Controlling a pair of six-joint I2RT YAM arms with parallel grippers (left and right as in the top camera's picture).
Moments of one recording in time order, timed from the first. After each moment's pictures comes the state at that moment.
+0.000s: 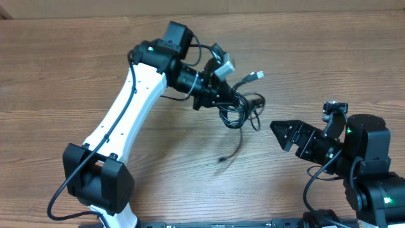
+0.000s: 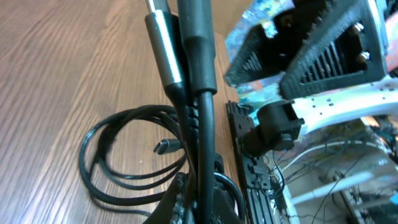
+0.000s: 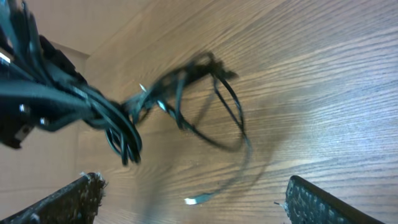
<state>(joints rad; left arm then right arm) -0.40 1.85 1.74 -1.18 1.17 0.75 0.10 0.77 0.99 -0.96 -0.44 0.59</state>
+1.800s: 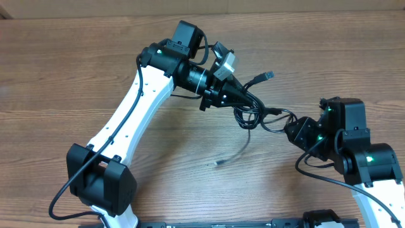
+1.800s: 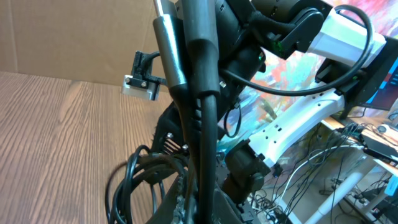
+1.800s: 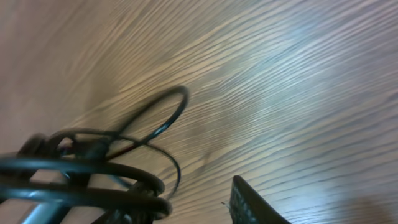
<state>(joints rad) -0.43 1.85 1.74 -1.09 1.48 0.89 0.10 0.98 0.99 -1.05 -0.20 0.64</state>
